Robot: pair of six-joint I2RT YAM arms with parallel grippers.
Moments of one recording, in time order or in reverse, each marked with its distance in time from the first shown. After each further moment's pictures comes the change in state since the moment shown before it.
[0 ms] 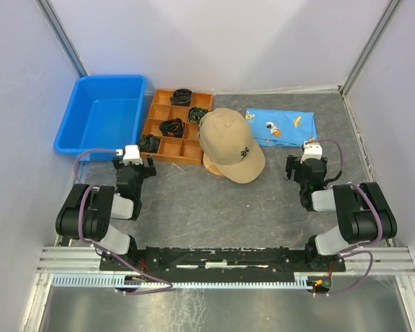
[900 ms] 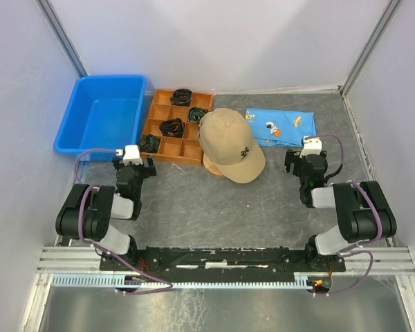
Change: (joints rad) left arm 0.000 0.000 0.000 -0.002 -0.001 -0.001; right arm -0.005 0.013 0.033 0.083 -0.053 -0.025
